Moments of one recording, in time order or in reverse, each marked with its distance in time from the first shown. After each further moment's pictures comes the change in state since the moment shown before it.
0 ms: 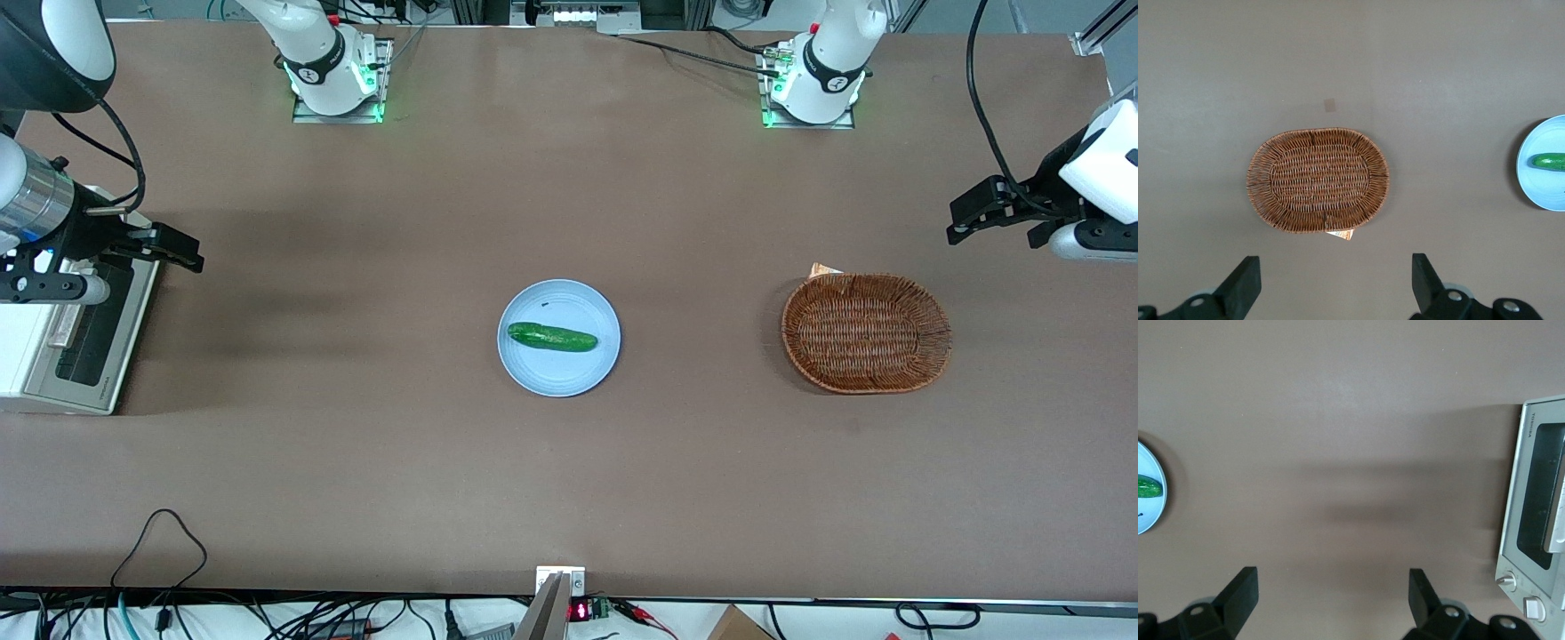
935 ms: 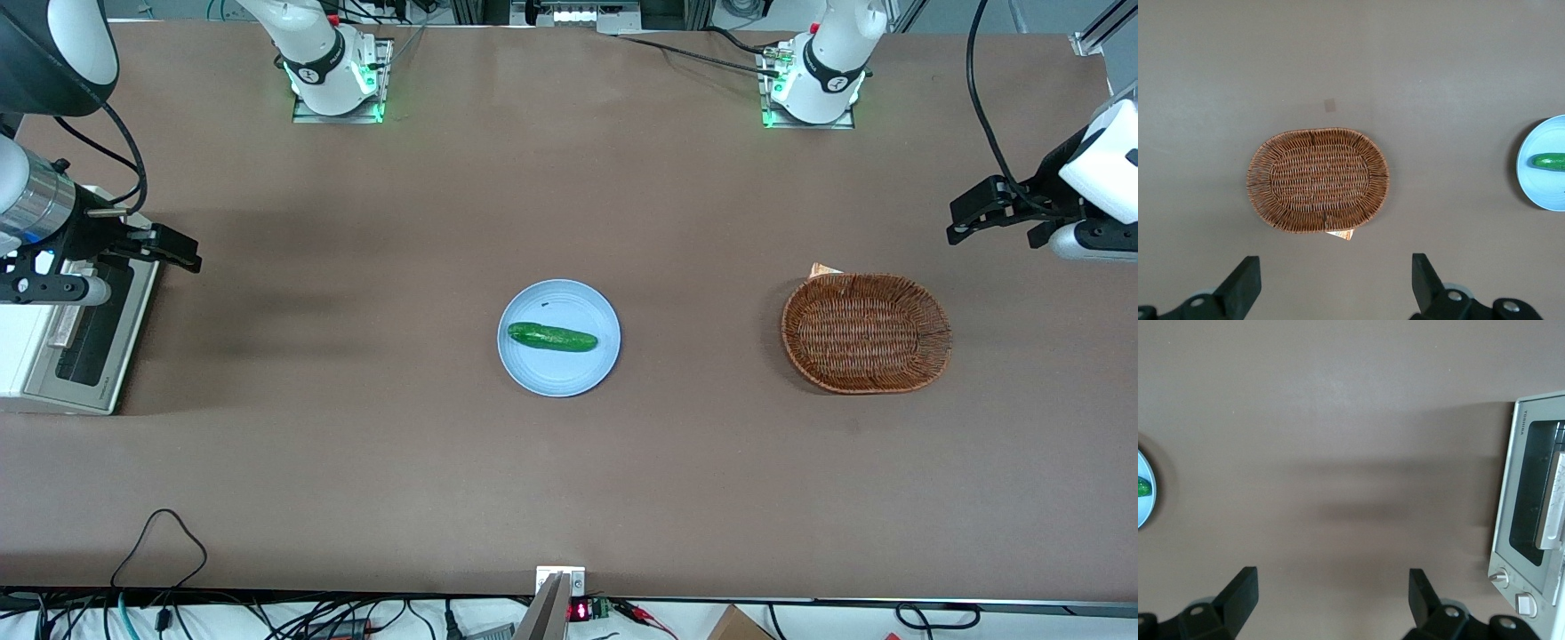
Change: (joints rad) arm 0.000 0.002 0.000 -0.003 -0.020 -0.007 0.003
